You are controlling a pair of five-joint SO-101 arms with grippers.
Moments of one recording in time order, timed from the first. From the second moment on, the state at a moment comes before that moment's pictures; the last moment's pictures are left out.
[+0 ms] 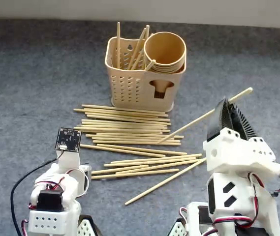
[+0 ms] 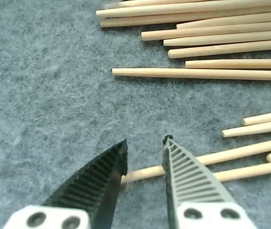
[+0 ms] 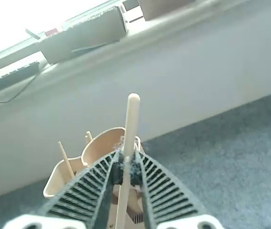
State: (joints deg) left arm -3.1 -104.0 96.0 76.3 3.4; right arm -0.8 -81.9 33.5 60.3 -20.2
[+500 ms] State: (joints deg) left arm -3.1 -104.0 96.0 76.3 3.4; right arm -0.8 -81.9 33.5 44.6 -23.3
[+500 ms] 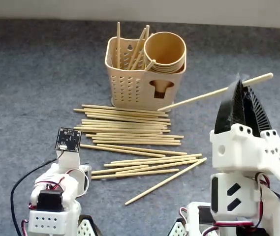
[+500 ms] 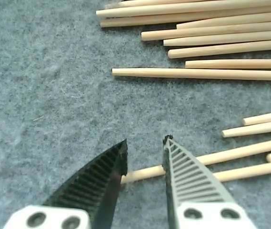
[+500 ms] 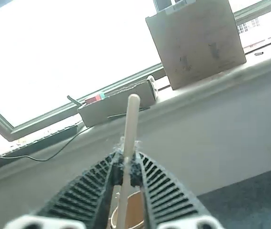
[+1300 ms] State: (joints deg) left arm -3.1 -104.0 96.0 76.3 3.4; right arm -4.0 -71.5 33.3 19.8 -26.9
